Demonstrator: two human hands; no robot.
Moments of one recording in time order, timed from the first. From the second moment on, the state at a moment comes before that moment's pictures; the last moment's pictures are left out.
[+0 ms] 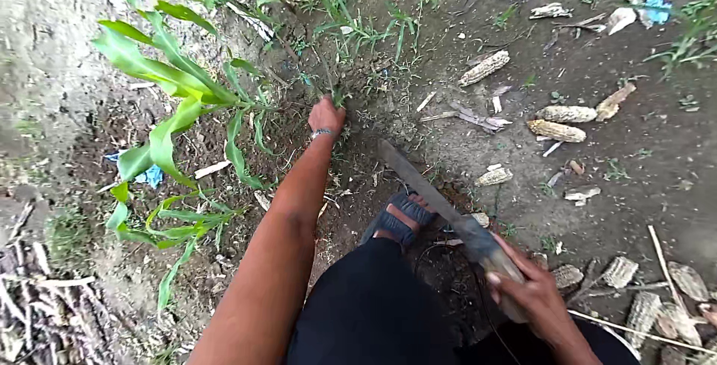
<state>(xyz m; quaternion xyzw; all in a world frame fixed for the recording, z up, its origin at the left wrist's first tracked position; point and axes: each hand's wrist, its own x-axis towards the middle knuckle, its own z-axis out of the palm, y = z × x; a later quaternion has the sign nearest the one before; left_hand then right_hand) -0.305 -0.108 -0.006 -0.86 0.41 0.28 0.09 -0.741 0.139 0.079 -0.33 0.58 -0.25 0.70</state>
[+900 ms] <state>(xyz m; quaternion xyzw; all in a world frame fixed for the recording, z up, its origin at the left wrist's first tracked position) -0.387 -0.137 0.020 -0.85 0.44 0.29 -0.07 -0.670 0.049 0.039 -0.24 0.58 -0.29 0.72</state>
